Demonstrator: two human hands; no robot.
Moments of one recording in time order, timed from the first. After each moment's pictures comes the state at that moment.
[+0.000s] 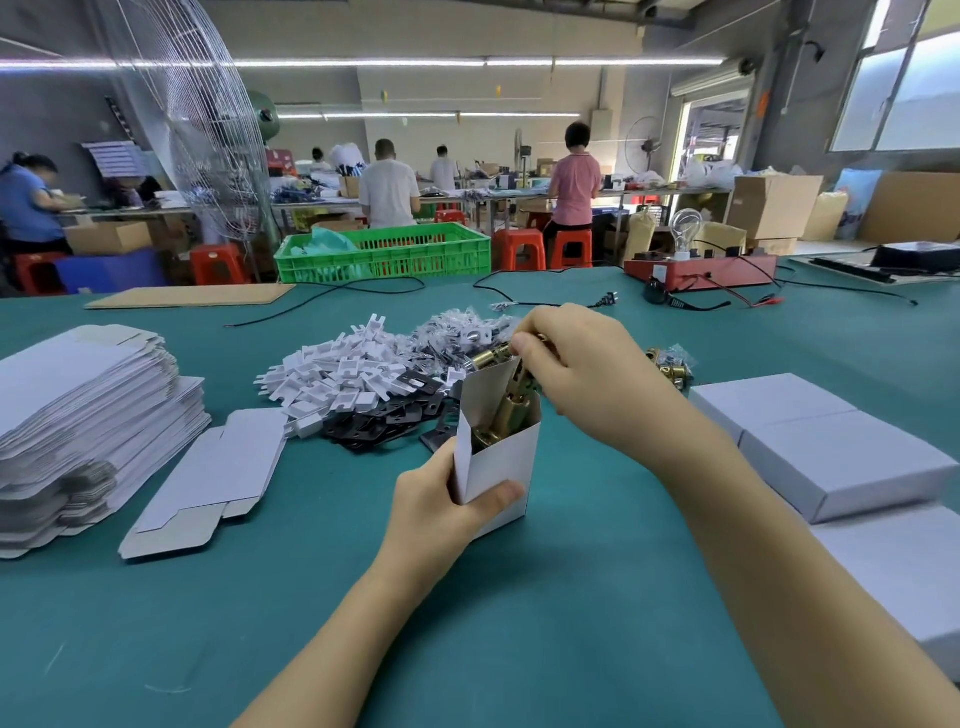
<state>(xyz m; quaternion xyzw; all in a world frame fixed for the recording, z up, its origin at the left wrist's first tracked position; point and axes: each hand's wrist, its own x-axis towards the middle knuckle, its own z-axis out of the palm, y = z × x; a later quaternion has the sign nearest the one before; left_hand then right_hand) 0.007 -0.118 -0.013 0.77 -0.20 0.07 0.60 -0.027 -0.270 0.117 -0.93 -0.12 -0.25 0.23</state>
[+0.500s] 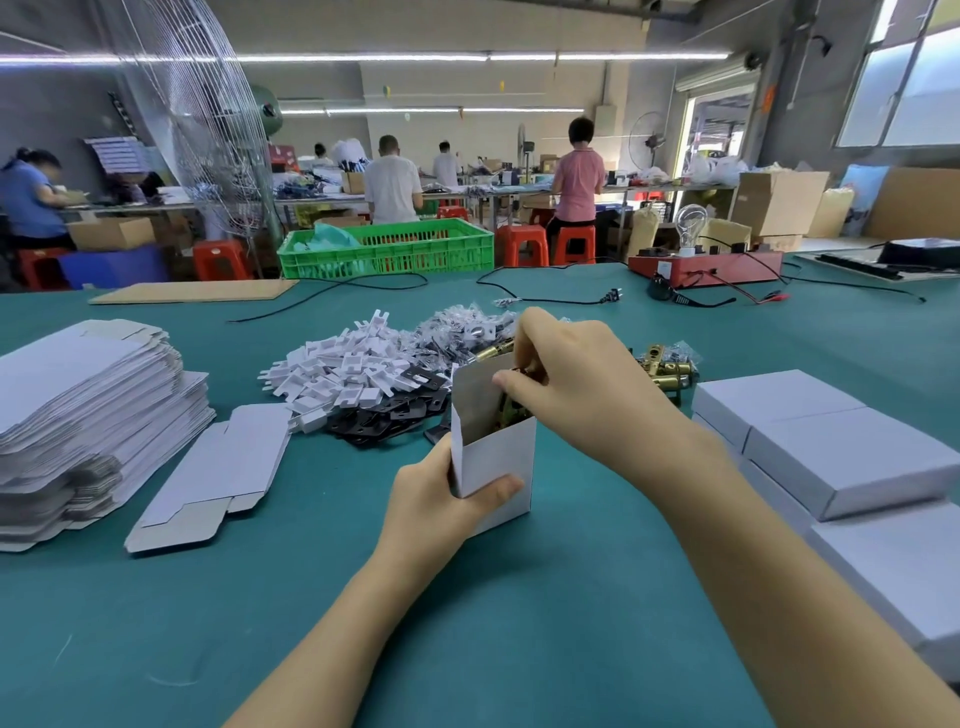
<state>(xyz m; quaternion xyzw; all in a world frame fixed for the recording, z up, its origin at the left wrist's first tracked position) 0.013 -0.112 -0.017 0.80 -0.19 0.09 0.56 -0.030 -0.260 0.110 -0.94 -0.16 -0.26 0.17</state>
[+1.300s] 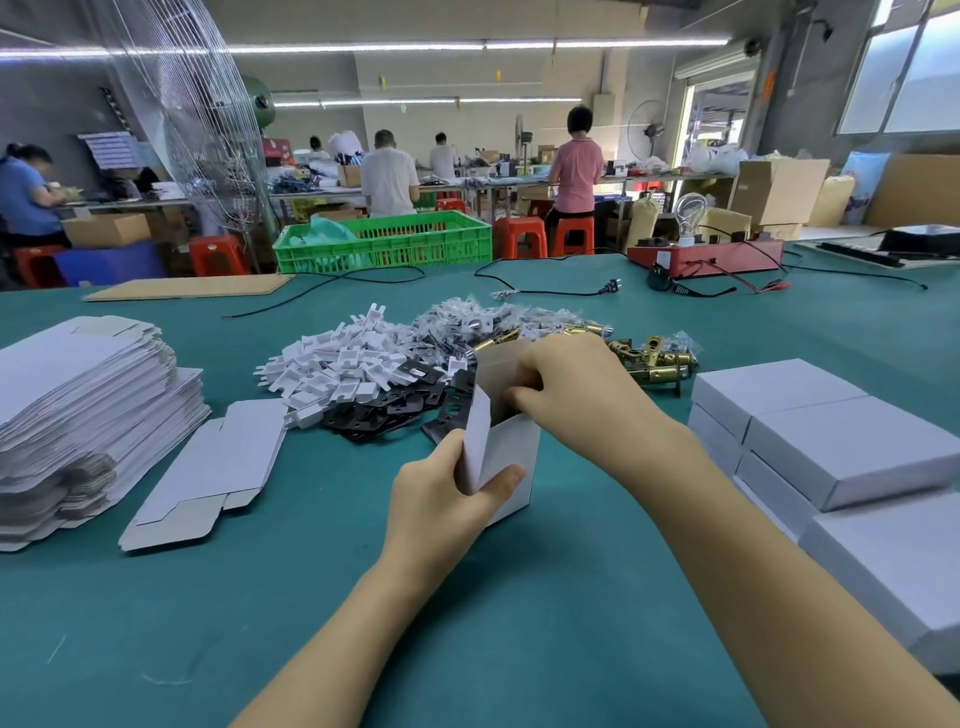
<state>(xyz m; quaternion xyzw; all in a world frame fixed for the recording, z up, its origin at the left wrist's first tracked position) 0.002 -0.124 -0.014 0.82 -0.18 0.15 0.51 -0.012 -0.264 0.095 -0.97 -0.08 -0.20 0.13</state>
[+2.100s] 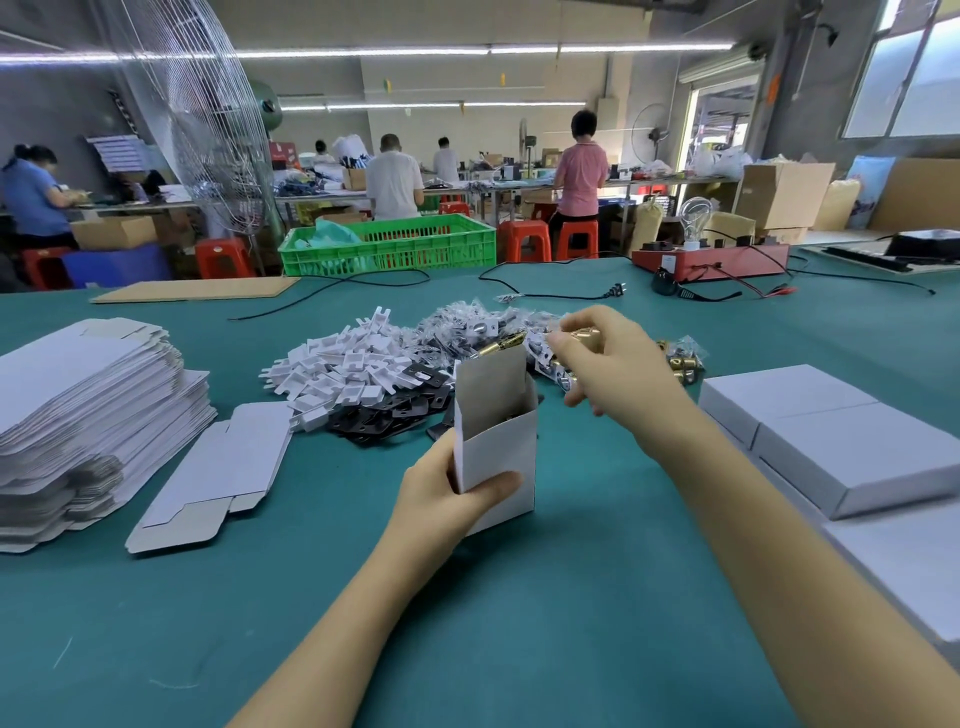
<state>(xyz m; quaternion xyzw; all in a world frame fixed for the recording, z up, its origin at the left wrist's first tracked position) 0.015 -0.113 -0.013 0.76 -0.19 0.00 0.62 0.007 -0.296 0.082 -0.86 0.03 -0.22 0.47</state>
